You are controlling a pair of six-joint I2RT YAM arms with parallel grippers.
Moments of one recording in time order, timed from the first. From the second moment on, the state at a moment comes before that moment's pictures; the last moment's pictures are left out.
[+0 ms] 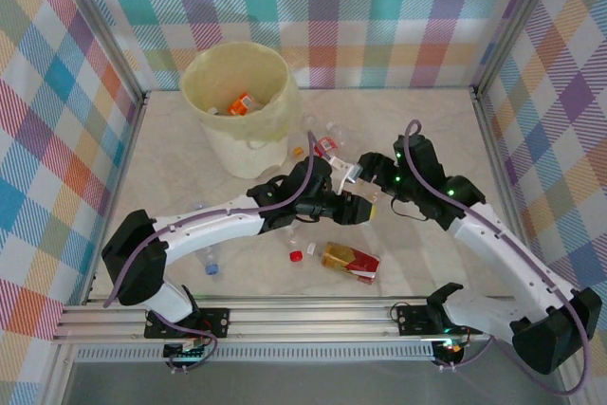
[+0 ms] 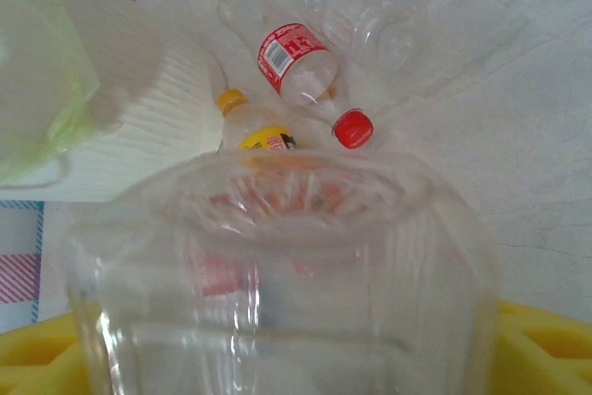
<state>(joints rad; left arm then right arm) -0.98 1.56 1.14 -0.07 0.38 -0.63 0.56 1.05 1.03 -0.67 0.03 0.86</state>
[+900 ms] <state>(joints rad) -0.67 1.33 1.43 -0.68 0.33 -0.49 0.56 0.76 1.01 -0.41 -0.50 0.57</state>
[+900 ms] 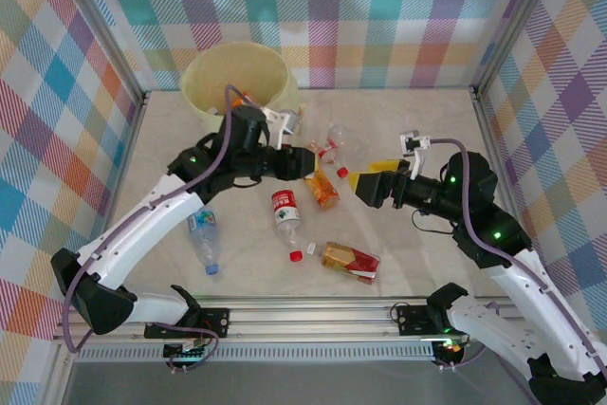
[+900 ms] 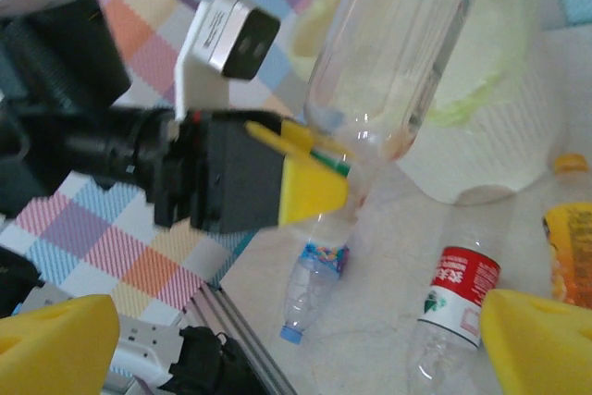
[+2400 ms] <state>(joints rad) -0.29 1.96 2.25 -1.18 0.15 -0.22 0.56 0.75 1.15 -0.47 -0.32 0.33</state>
